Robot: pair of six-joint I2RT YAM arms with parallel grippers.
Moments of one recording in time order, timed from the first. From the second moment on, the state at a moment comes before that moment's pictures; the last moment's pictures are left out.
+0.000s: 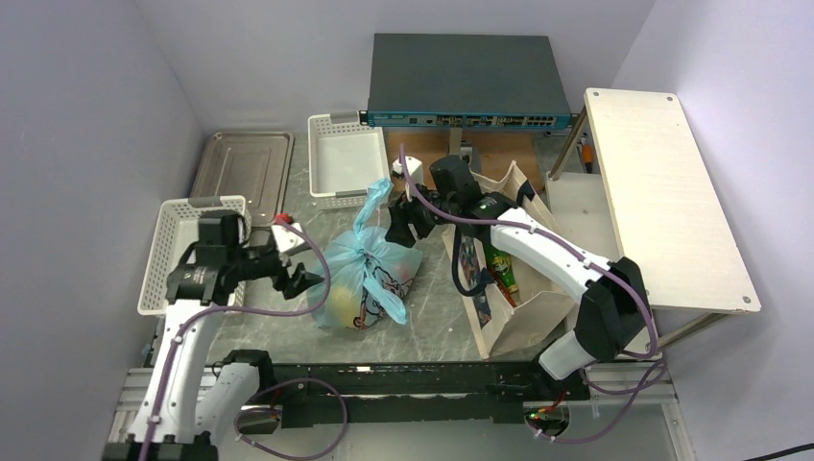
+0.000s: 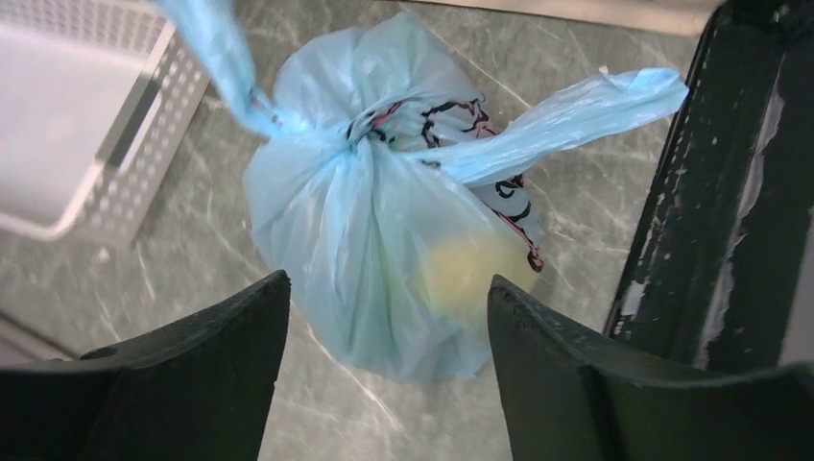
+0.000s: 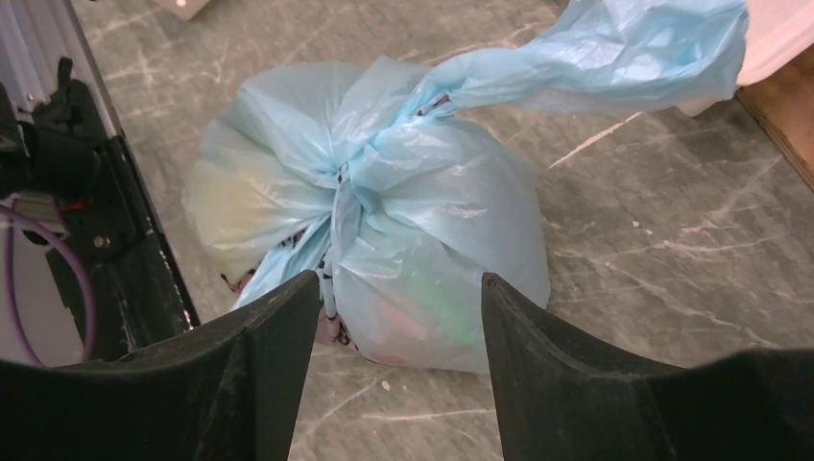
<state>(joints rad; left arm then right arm) 0.06 0.79 0.87 -0.89 0.98 0.77 0.68 1.53 1.25 -0.33 -0.46 0.00</state>
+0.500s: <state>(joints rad) -0.36 1.17 0.83 -0.46 0.60 0.78 0.72 1.63 1.22 -0.25 -0.51 -0.07</state>
